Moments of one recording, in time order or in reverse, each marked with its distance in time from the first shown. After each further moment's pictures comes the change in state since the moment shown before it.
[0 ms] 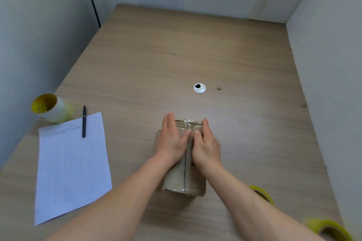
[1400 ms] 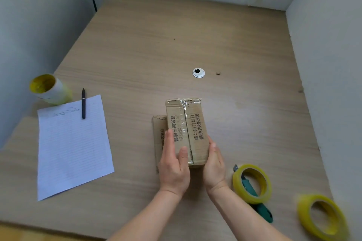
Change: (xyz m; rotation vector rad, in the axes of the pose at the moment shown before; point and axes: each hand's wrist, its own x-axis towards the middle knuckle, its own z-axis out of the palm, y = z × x) left_hand -0.110 -0.039 0.069 -0.517 0.338 0.064; right_hand -0.072 0.082 0.018 0.469 0.085 0.079
